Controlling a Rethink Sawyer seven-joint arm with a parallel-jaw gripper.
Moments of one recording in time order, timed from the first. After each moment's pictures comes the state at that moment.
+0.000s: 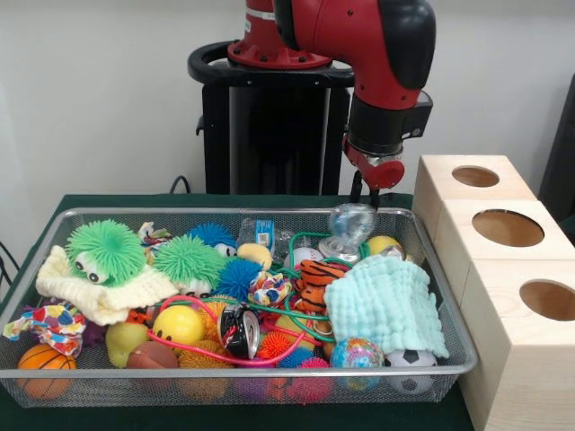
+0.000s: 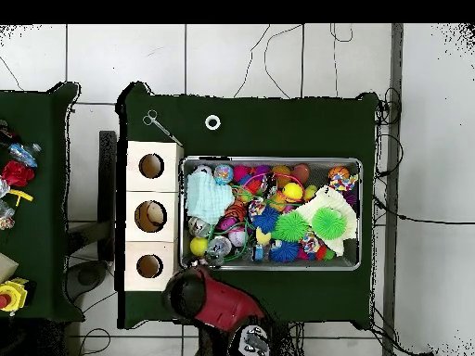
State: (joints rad) arm 0.03 -0.58 -0.14 2.17 0.33 0.10 2.62
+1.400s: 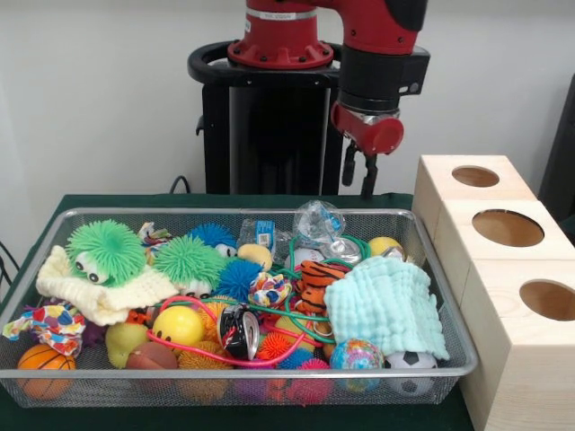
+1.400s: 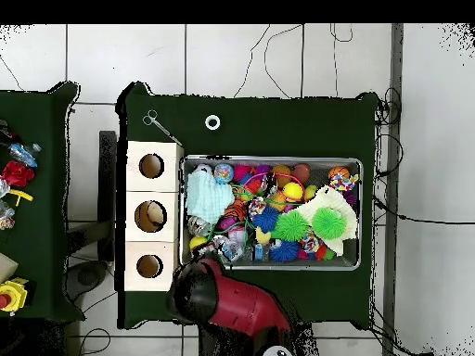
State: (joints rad) arm -0.05 -0.77 -0.14 2.16 0.19 0.14 2.62
